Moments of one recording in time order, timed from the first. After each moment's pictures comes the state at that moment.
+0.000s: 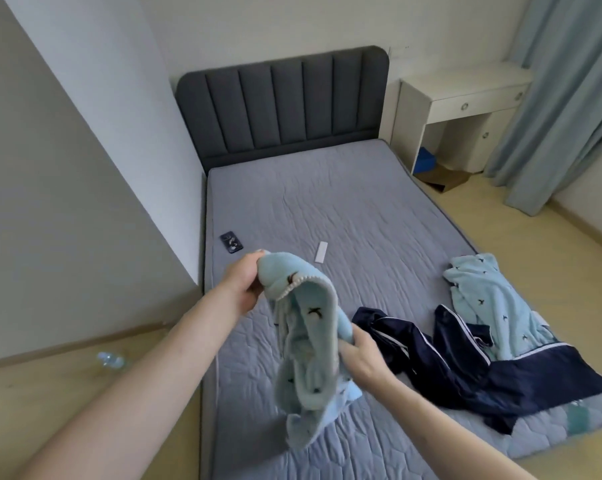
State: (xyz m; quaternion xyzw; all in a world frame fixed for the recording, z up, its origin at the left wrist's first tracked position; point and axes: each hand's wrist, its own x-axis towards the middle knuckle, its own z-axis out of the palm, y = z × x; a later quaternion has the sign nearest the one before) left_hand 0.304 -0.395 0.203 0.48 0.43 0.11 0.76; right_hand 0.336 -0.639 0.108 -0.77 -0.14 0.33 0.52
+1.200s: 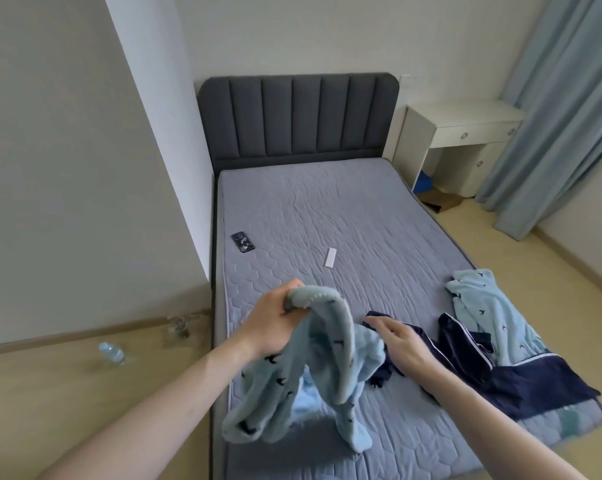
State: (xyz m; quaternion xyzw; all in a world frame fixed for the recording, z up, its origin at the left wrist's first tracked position) left_hand 0.136 -0.379 0.188 0.86 0.12 0.12 0.49; right_hand 0.281 -0.622 0.128 -0.84 -0.17 0.28 0.43
